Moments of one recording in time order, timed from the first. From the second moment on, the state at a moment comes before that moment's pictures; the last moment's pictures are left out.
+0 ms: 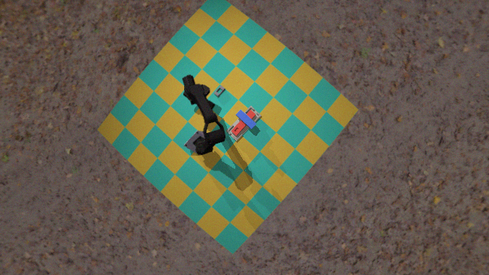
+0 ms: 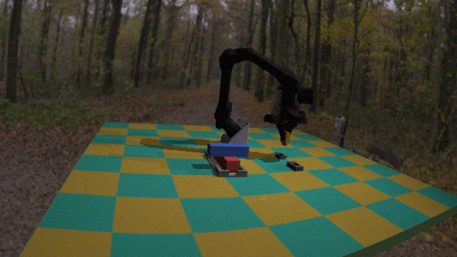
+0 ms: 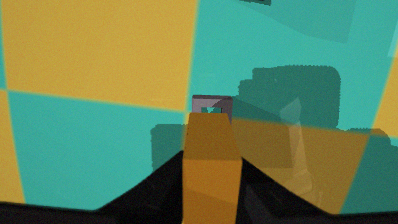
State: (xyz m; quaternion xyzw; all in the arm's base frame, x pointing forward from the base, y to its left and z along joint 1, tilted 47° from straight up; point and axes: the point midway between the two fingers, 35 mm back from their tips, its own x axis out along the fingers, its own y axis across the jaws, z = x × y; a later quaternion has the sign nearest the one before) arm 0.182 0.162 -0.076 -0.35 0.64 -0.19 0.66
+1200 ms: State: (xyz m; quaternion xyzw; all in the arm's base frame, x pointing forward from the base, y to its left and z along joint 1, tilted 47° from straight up) arm 0.182 0.196 0.001 -0.34 0.65 -0.21 0.65
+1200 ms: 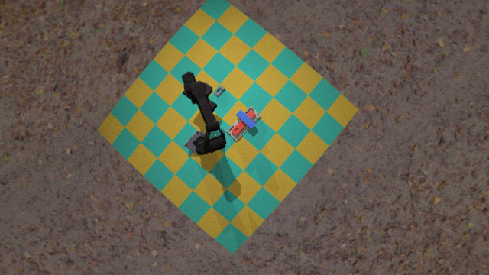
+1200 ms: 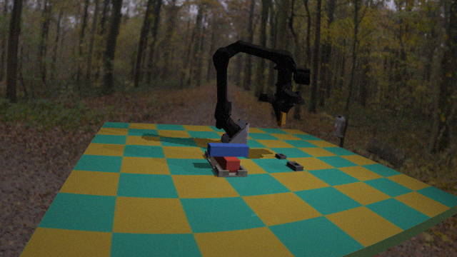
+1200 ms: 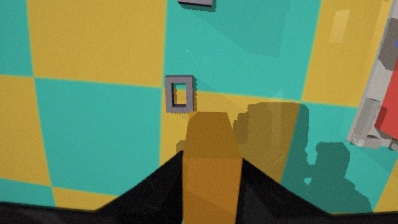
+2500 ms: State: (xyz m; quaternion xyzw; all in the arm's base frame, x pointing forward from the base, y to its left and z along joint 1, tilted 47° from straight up) arm 0.225 0.102 0.078 -0.32 0.64 -0.21 0.66
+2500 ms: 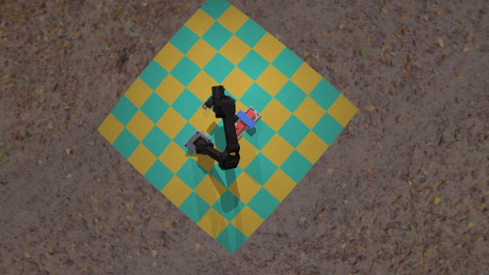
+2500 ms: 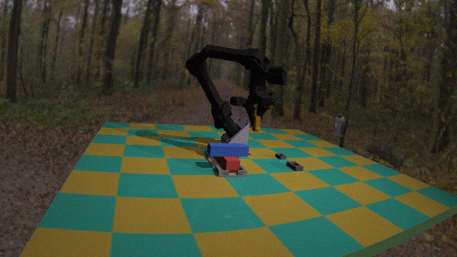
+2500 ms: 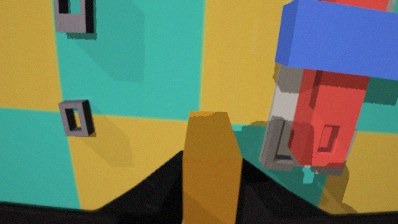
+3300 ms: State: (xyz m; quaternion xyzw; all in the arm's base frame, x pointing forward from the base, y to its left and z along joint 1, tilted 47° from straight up) arm 0.224 0.034 0.117 -0.31 0.64 -0.23 0.67
